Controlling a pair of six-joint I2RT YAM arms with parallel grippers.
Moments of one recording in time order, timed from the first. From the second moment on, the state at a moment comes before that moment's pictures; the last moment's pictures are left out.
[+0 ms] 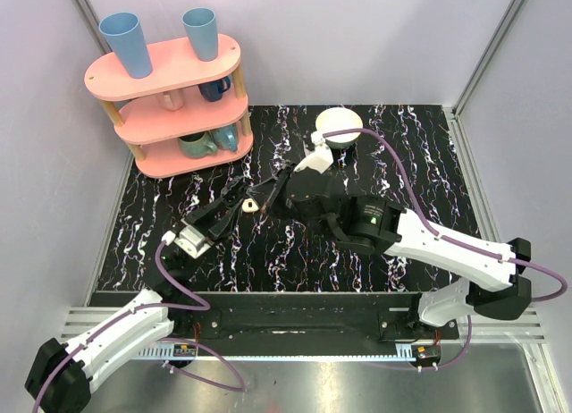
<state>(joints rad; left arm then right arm) -0.66 0.56 0.12 1.04 0.11 0.18 1.24 1.39 1.56 -0.50 0.50 1.13</state>
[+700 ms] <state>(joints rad) -0.69 0.54 0.12 1.04 0.04 0.23 1.28 1.64 2.04 -0.99 0.66 1.47</state>
